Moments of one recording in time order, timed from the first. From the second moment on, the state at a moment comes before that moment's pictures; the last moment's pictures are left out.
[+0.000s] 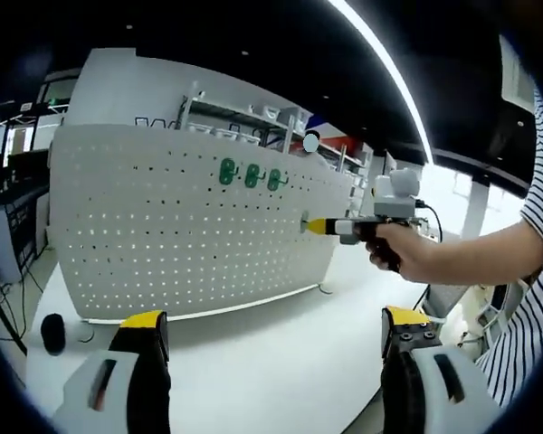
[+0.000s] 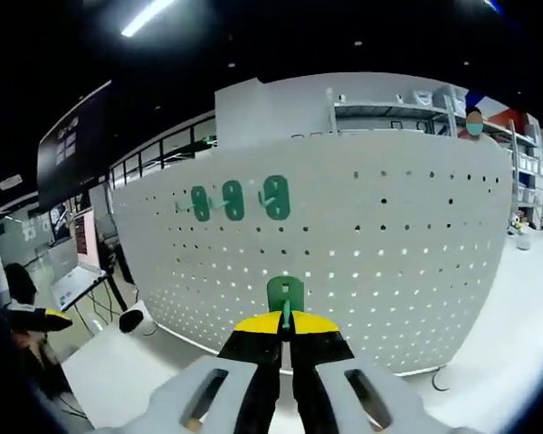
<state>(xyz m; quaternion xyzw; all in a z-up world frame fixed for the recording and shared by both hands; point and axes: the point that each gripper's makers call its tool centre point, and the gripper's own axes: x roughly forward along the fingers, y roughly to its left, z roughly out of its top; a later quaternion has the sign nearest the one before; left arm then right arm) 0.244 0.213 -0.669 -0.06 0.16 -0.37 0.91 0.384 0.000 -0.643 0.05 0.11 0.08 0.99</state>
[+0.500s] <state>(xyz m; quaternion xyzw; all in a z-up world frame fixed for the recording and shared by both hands) 0.242 0.221 -0.680 -0.08 0.17 -0.36 0.91 0.417 -0.013 -0.613 0.05 0.06 0.04 1.00</state>
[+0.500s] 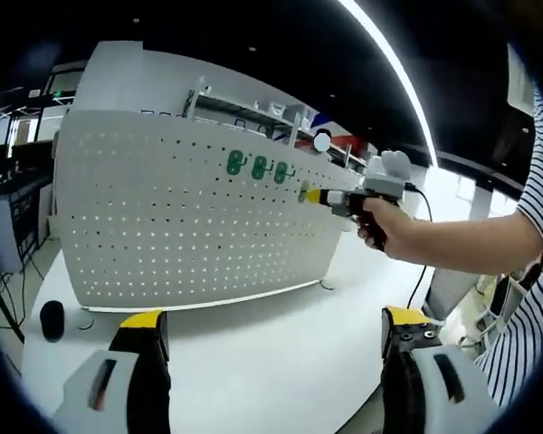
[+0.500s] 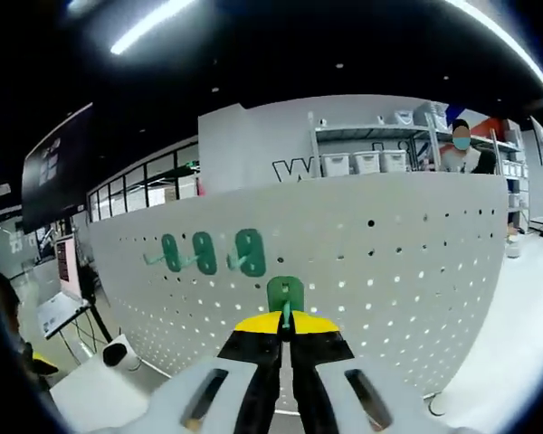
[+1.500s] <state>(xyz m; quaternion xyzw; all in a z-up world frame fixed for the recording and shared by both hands) 0.250 0.233 -0.683 -0.07 0.17 -0.34 0.92 0.442 -0.027 -0.584 0.02 0.04 0.02 1.00</state>
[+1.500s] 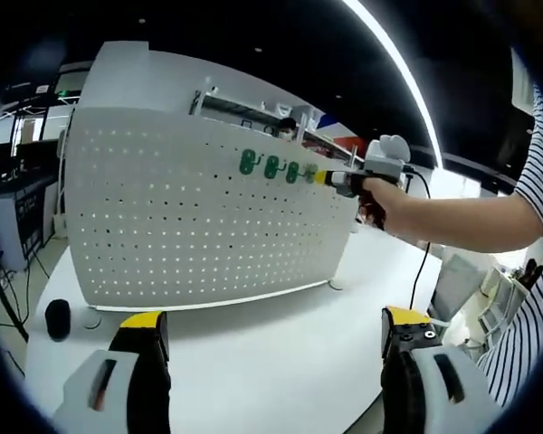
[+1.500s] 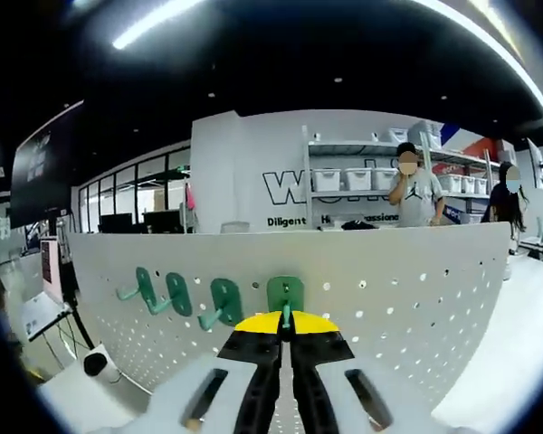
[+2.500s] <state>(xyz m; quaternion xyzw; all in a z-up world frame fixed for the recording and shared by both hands) 0.252 0.243 -0.683 -0.09 0.16 -0.34 0.92 0.443 -0.027 -0.589 0.07 0.07 -0.01 1.00</state>
